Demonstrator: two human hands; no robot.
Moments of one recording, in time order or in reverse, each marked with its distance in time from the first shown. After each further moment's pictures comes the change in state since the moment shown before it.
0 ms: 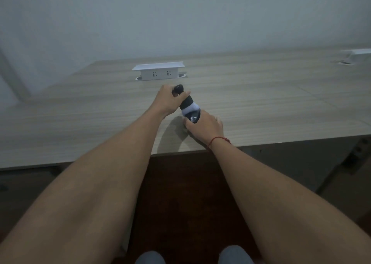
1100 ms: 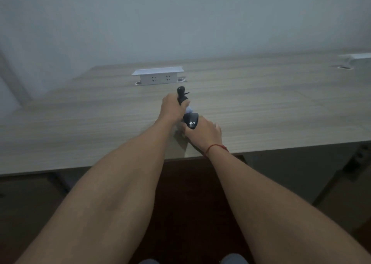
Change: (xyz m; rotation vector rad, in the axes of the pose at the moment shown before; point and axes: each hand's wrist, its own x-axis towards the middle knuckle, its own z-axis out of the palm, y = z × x) left_hand 0.009 -0.002 0.031 0.165 0.112 -0.114; right_hand 0.013 0.011 0.016 -0.064 0.065 0.019
